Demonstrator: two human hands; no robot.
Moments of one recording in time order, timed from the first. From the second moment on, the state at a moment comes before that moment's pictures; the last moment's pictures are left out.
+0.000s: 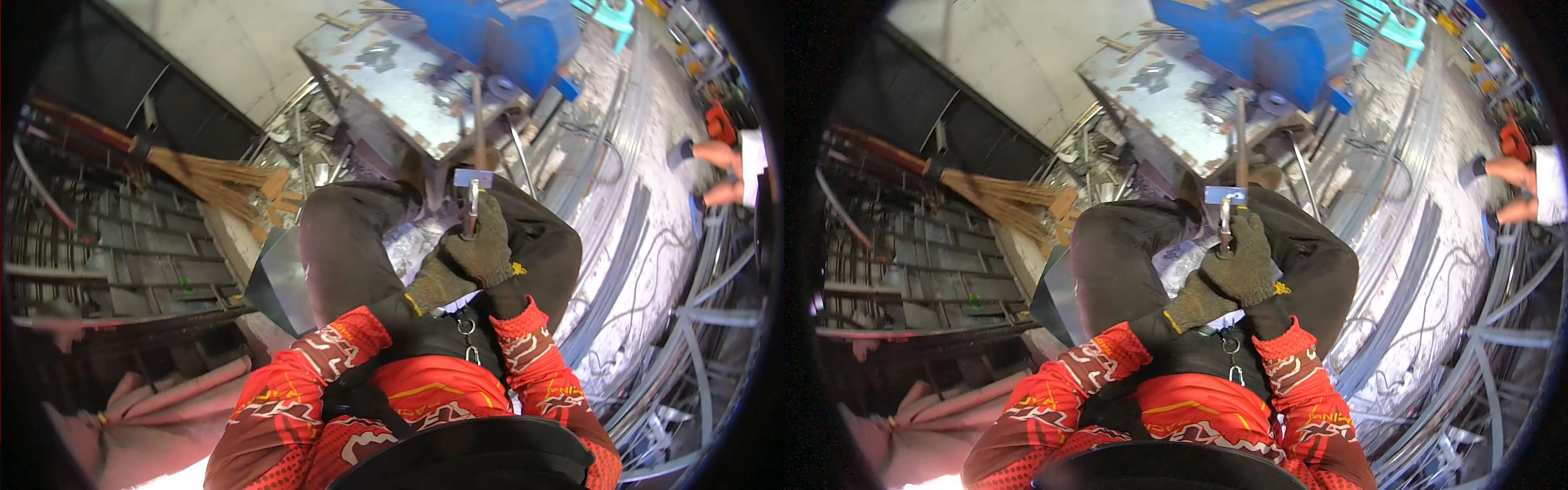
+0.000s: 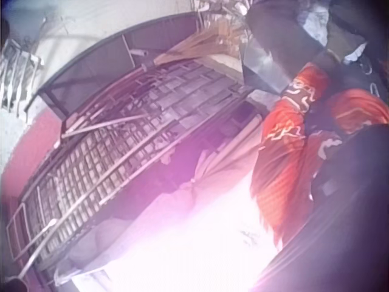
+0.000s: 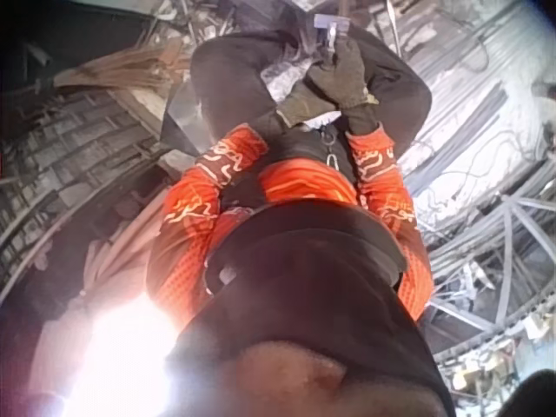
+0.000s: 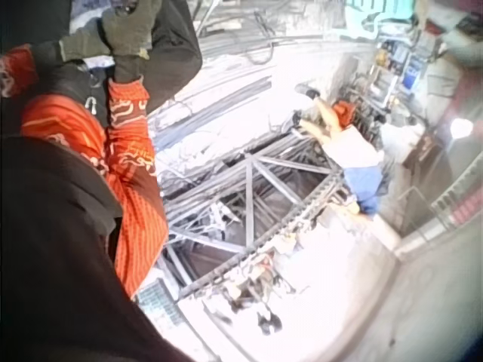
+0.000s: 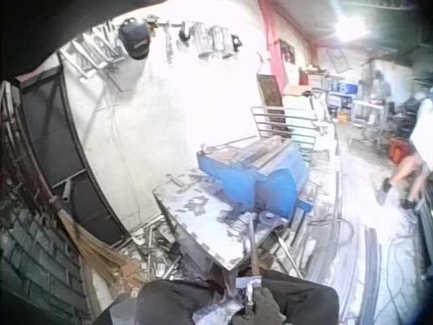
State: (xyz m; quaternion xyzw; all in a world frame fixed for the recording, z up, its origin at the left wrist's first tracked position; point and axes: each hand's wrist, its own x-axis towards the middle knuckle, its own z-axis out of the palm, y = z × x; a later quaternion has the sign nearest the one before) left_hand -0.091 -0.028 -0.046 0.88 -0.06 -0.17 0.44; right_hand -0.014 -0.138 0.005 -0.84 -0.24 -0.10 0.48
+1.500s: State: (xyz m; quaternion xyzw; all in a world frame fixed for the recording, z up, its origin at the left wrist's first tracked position) left_hand 0.039 0.208 0.008 0.96 -0.03 -0.19 0.20; right_hand 0.001 -0.152 0.010 -0.85 -0.18 0.00 0.50
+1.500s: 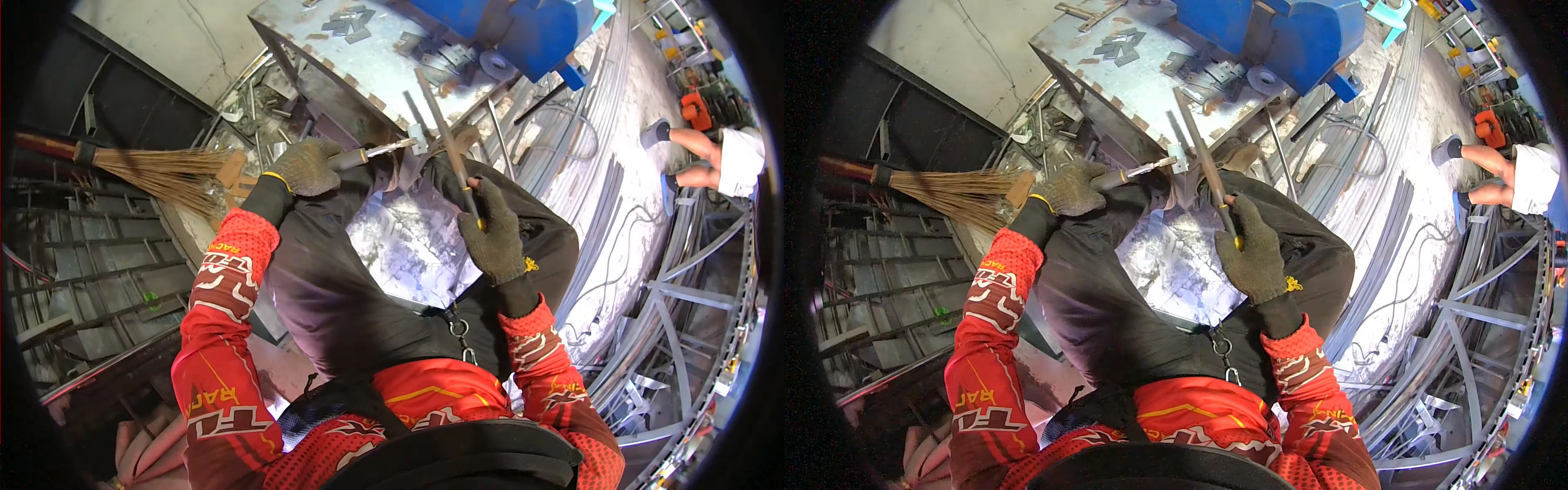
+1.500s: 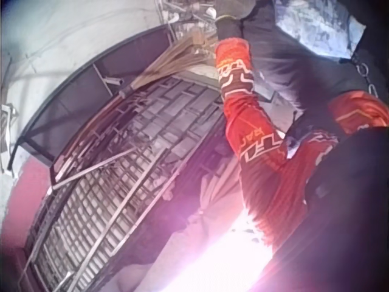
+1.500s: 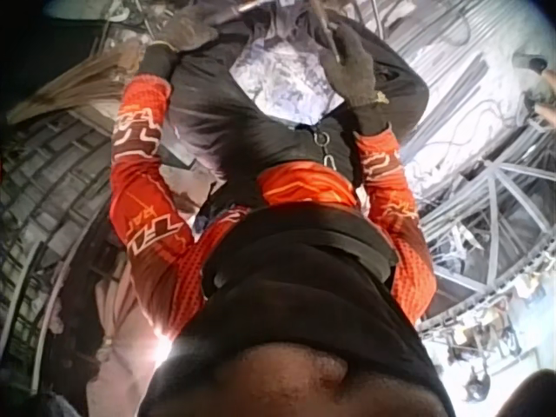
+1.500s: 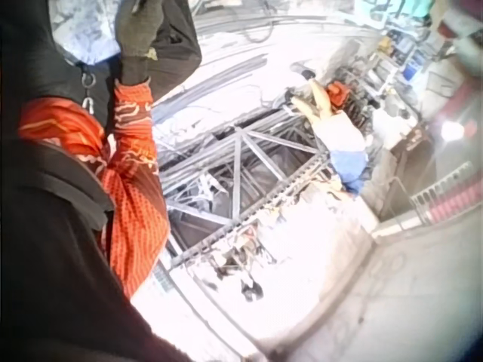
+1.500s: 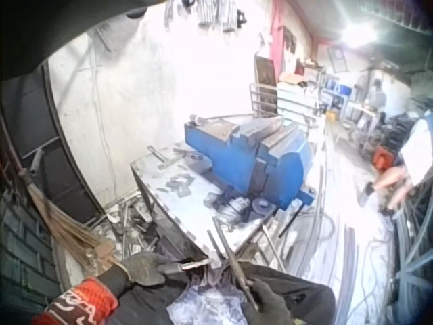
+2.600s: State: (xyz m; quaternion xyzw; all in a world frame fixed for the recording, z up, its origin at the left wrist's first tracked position) left_hand 0.039 0.194 0.001 0.95 0.01 -0.21 0.23; right_hand 0.068 -0.103 0.005 -0.88 -0.25 0.04 0.40
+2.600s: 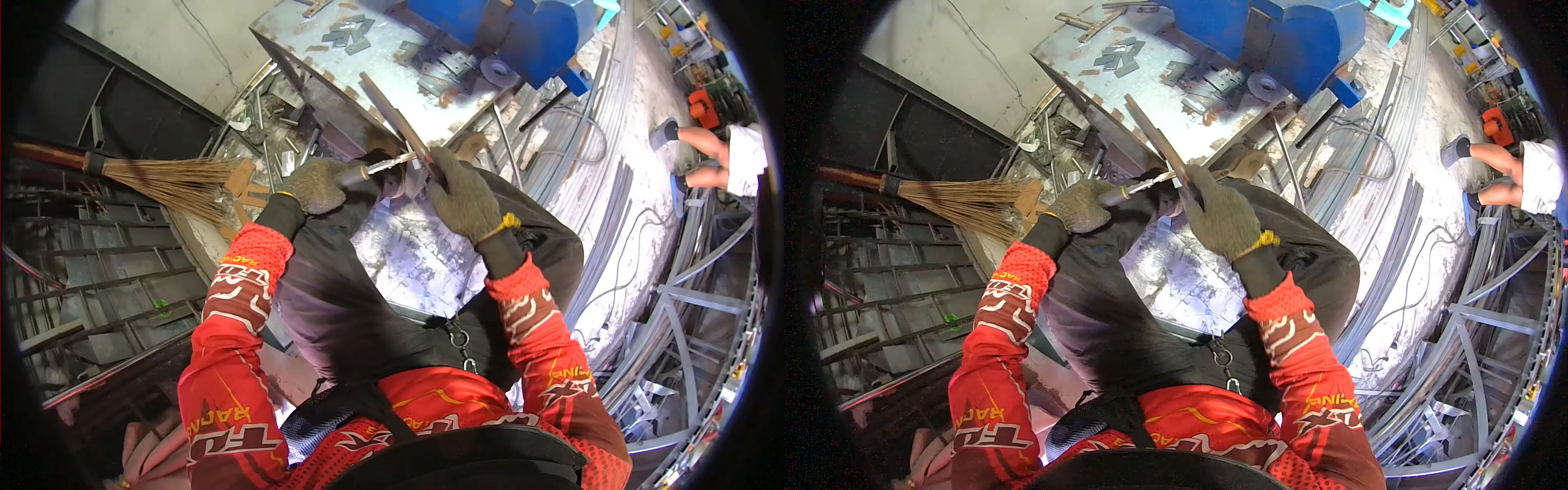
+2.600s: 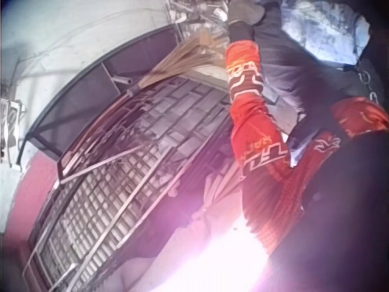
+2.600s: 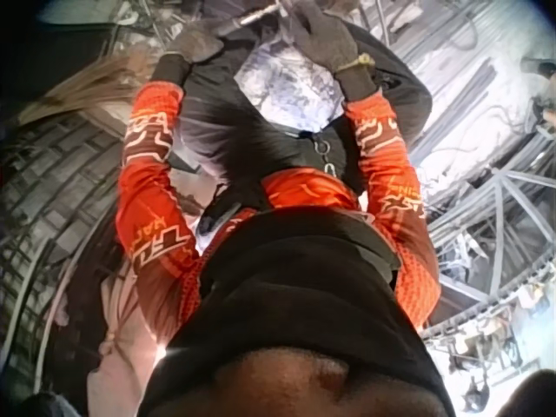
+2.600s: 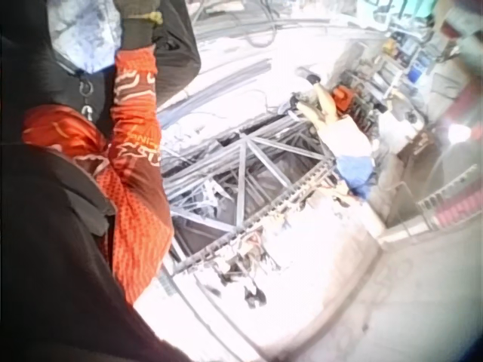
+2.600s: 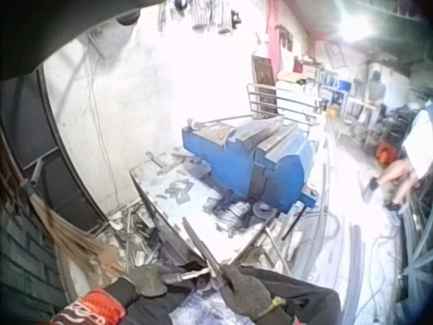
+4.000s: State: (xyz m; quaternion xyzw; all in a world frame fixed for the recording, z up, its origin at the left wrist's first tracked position) left_hand 0.038 0.196 -0.004 0.95 0.04 -0.18 0.24; right_hand -0.019 -0.144 0.000 -0.90 -0.18 0.05 0.39
